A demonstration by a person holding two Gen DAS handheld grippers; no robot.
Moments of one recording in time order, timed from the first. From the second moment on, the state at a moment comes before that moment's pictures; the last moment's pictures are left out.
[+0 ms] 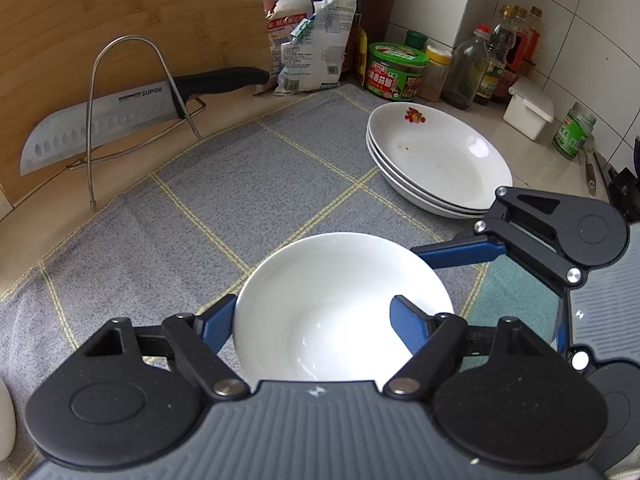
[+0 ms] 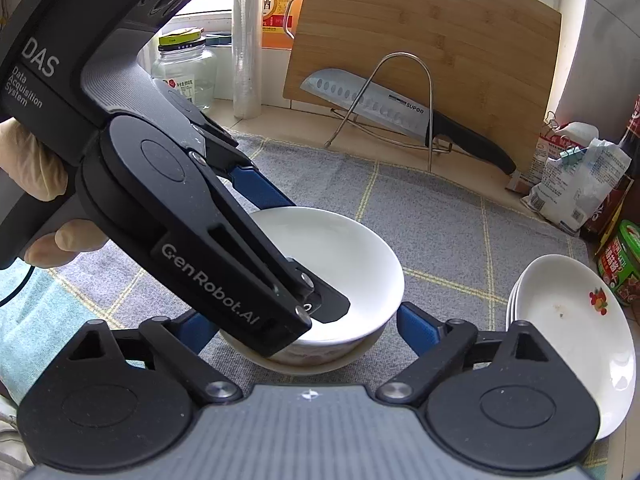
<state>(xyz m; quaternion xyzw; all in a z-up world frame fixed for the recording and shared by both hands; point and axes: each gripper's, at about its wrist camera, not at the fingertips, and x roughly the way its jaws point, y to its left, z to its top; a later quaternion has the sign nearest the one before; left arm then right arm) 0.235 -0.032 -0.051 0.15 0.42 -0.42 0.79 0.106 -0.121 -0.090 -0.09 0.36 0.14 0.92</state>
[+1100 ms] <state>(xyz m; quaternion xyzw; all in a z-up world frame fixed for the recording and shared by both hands) 0.223 0.036 -0.034 0.08 0.39 -0.30 0.87 0.072 -0.098 -0.073 -0.06 0.34 0.21 0.91</state>
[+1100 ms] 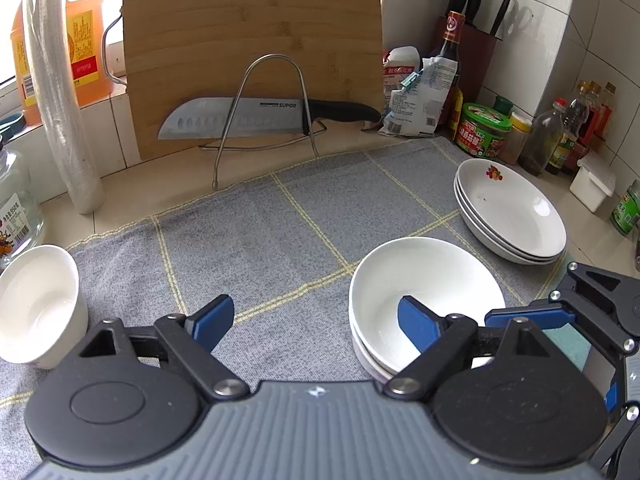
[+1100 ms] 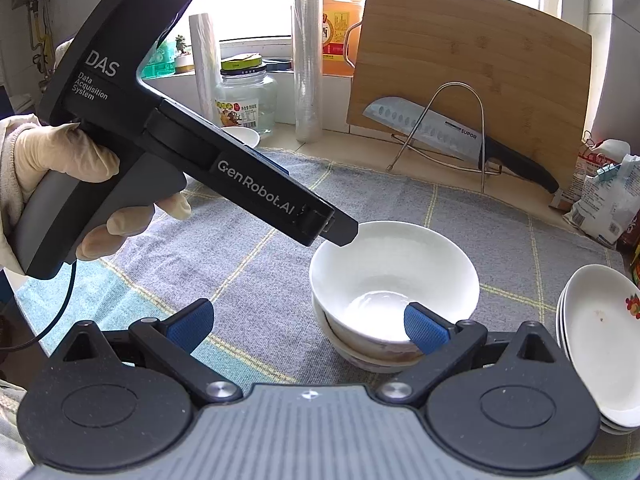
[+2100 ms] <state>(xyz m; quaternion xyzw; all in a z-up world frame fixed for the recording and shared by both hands) 0.210 0.198 -0.063 0.05 0.33 -0.15 0.93 0.134 -0.026 -0.045 -0.10 0.34 0.14 0.92</state>
